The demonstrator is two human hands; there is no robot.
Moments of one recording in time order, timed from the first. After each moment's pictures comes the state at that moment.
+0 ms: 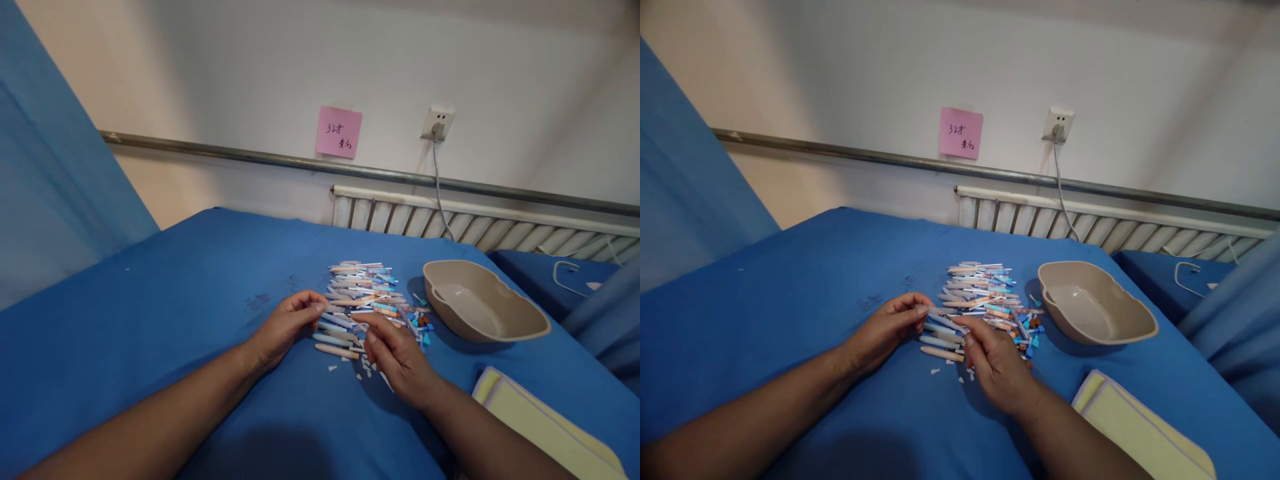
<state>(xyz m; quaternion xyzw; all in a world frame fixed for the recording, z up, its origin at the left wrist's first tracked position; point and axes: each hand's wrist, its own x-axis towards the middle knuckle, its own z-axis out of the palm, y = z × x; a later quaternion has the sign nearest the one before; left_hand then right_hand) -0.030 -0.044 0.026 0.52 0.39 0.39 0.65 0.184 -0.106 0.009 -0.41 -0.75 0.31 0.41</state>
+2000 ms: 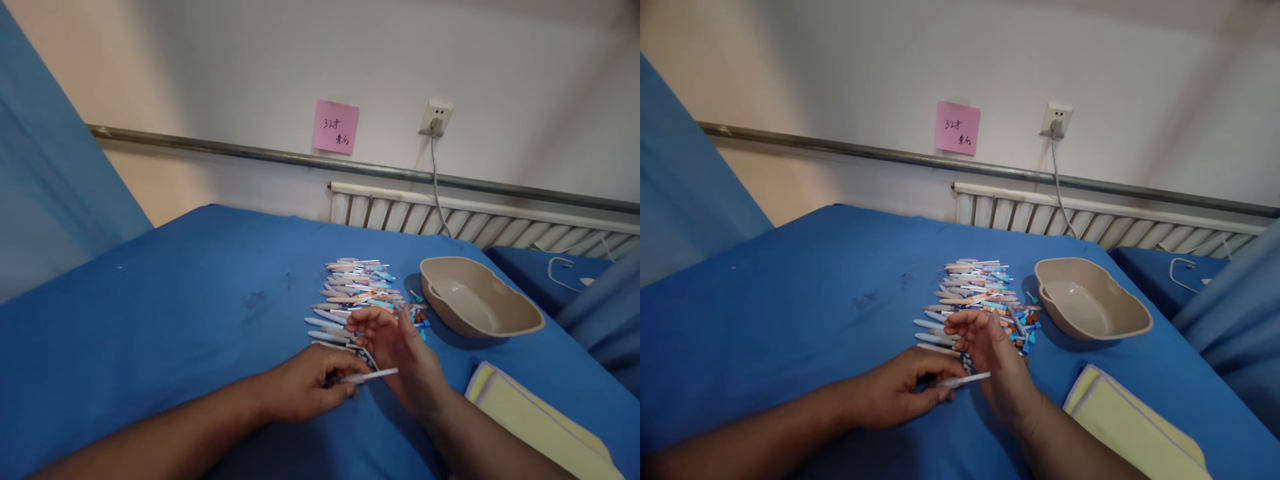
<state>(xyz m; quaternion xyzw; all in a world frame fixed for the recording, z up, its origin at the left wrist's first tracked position) -0.006 -0.093 0.038 0.82 0.23 0.14 0.50 0.164 -0.118 0.033 -0.28 -0.41 0.66 0.56</state>
